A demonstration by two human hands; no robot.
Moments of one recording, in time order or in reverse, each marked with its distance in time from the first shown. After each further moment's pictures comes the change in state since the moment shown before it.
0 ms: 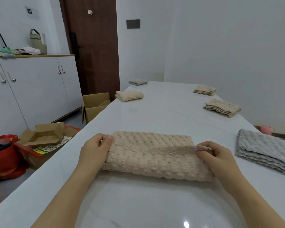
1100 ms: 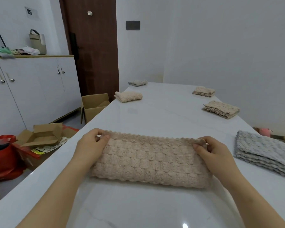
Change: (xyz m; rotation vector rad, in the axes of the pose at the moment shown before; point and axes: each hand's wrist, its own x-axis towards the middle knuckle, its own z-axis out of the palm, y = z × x) left_hand 0.021 0.004 -0.005 0.172 -0.053 0.017; right_hand 0.013 -0.004 0.001 -0.216 0.068 -0.068
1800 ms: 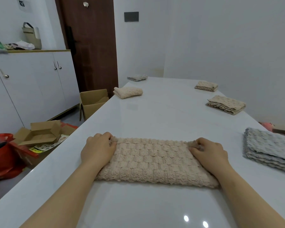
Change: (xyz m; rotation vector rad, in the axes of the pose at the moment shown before) left_hand 0.036 -0.025 0.036 0.639 -0.037 0.084; right_hand 0.038 0.024 0.029 -0.532 -0.108 0.130
